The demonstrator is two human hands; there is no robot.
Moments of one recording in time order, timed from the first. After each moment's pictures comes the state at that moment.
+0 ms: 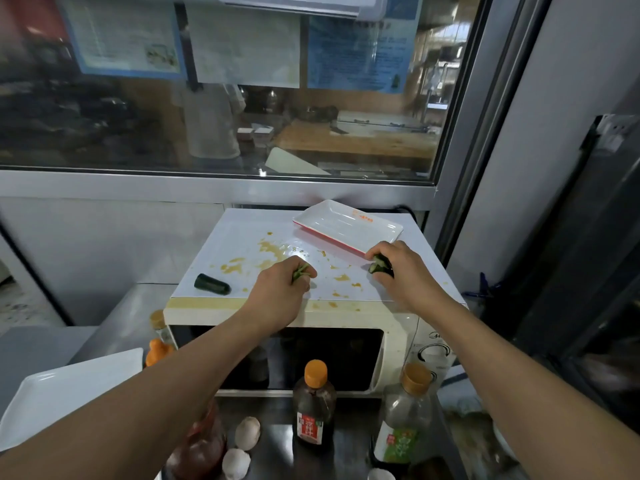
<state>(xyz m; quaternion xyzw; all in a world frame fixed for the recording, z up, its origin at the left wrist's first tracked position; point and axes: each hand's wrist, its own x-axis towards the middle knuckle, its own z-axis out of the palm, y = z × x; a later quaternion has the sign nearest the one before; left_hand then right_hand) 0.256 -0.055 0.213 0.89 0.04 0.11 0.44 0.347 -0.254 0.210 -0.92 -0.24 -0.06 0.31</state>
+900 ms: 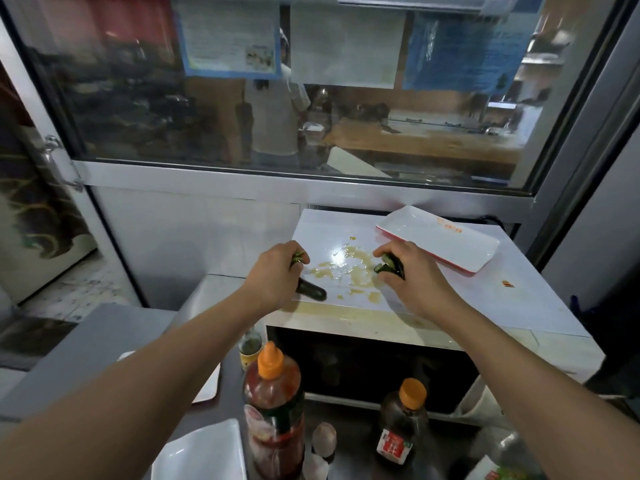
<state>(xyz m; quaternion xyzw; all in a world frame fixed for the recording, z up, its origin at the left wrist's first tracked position) 0.248 0.090 0.217 0.93 0.10 0.15 0.31 0.328 -0.122 0.214 -0.90 -0.30 -0.07 0.31</state>
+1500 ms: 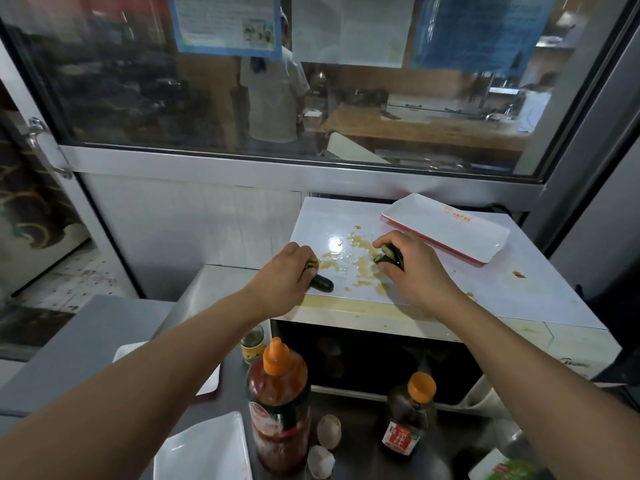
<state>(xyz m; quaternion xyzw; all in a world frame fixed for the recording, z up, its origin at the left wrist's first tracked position) 0.252 0.099 0.194 0.96 -0.05 0.12 0.25 0.332 -0.108 0.205 -0.91 -0.28 -0.06 0.31</state>
